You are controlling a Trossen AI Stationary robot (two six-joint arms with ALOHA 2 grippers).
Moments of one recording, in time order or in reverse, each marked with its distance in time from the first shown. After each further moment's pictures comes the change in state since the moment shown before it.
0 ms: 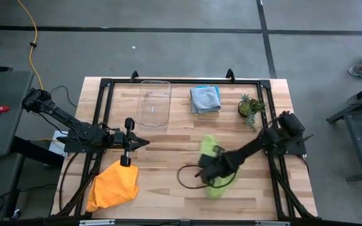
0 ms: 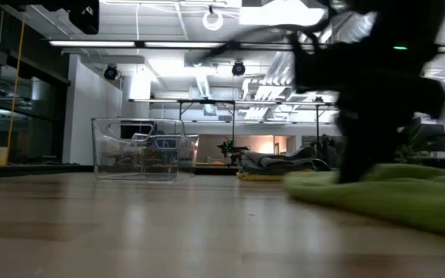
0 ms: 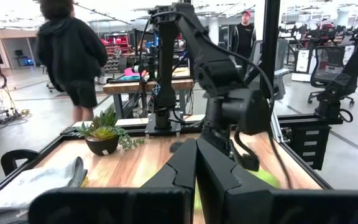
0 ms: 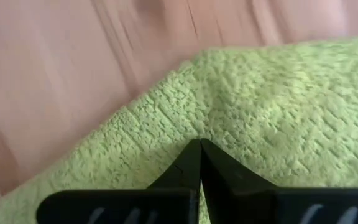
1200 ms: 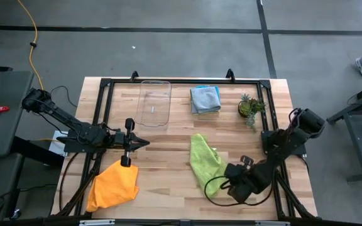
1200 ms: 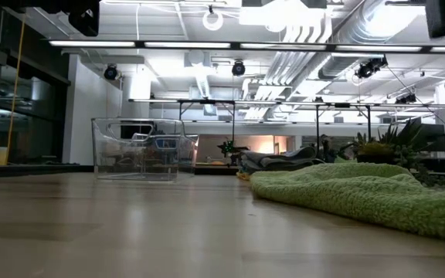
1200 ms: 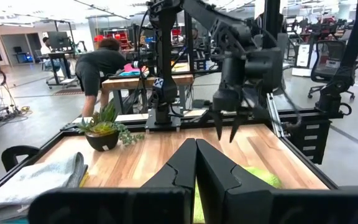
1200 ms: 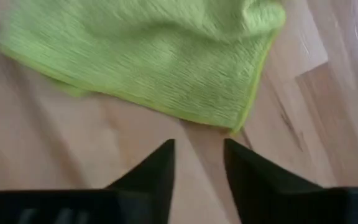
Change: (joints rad) left arm 0.000 0.000 0.000 -0.024 0.000 -0.004; right arm 0.326 -0.222 -0.044 -0.339 -0.043 0.442
